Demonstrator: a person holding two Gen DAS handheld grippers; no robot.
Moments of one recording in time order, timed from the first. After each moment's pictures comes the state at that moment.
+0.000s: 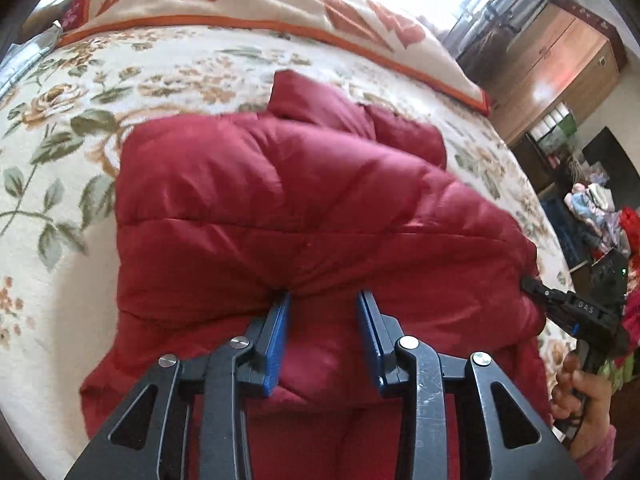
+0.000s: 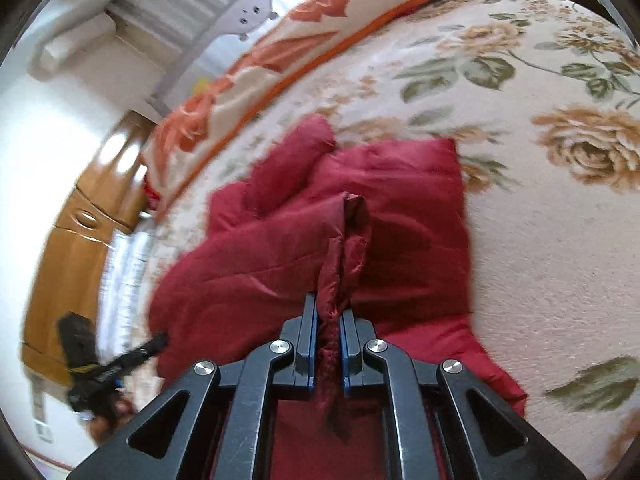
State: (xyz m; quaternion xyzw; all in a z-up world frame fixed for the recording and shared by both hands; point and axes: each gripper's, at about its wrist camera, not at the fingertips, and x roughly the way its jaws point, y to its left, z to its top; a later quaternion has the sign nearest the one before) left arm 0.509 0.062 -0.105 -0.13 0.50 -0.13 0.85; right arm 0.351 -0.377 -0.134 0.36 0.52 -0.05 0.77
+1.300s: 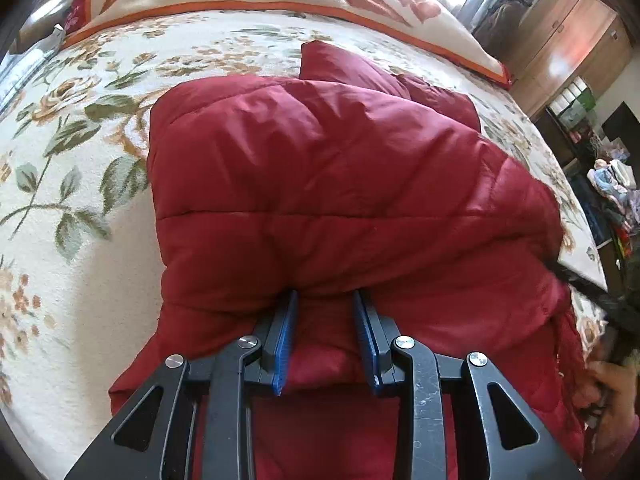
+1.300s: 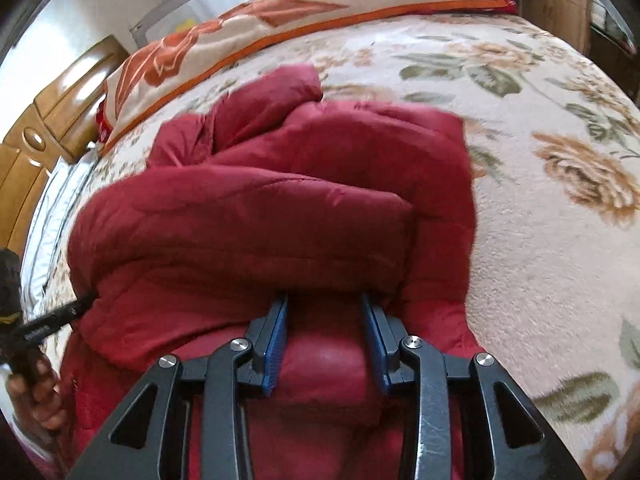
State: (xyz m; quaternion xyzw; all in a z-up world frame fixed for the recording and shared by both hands) left arm 0.501 0.072 -0.121 -0.08 0.53 -0.10 0.84; right arm 0.358 -0.340 -0.144 0.21 0.58 -0.08 0.79
